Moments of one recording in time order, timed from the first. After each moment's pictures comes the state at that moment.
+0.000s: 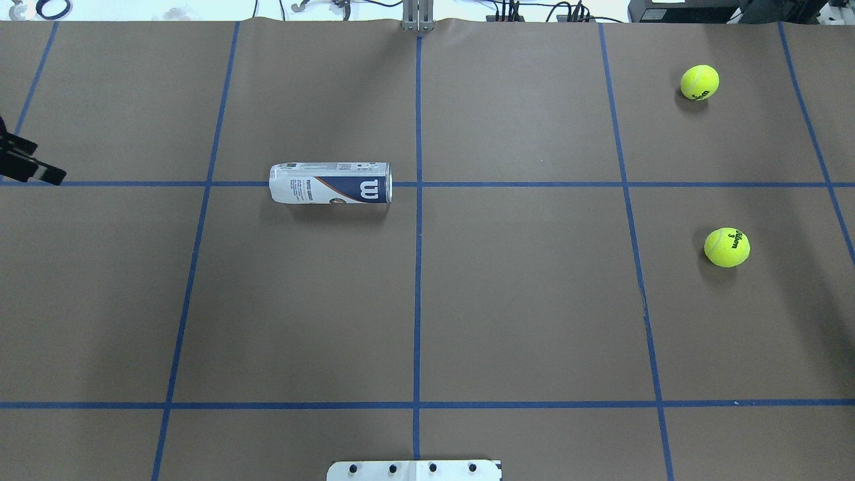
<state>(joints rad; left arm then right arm) -1.21 -1.67 -1.83 -2.02 -2.52 -0.18 1.51 -1.56 1.70 -1.74 2.32 0.00</state>
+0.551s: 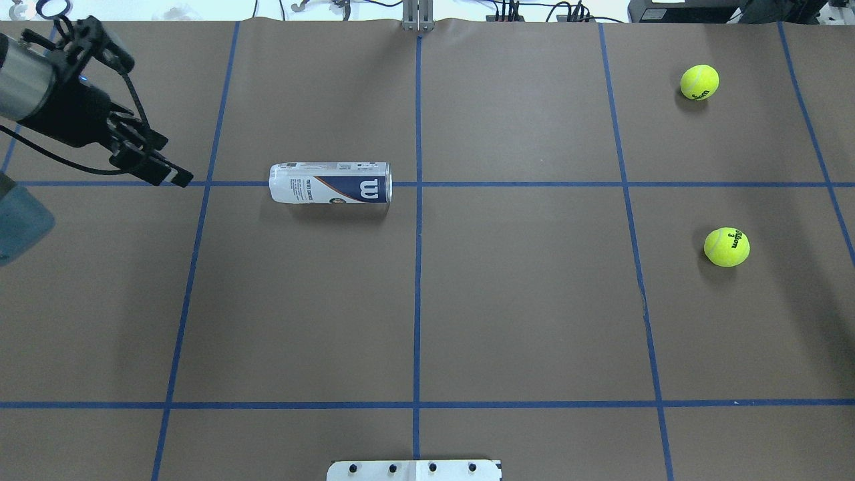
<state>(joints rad) -1.01 -1.89 -1.83 -2.01 -2.45 -0.22 1.51 -1.56 1.69 -1.74 2.32 0.00</state>
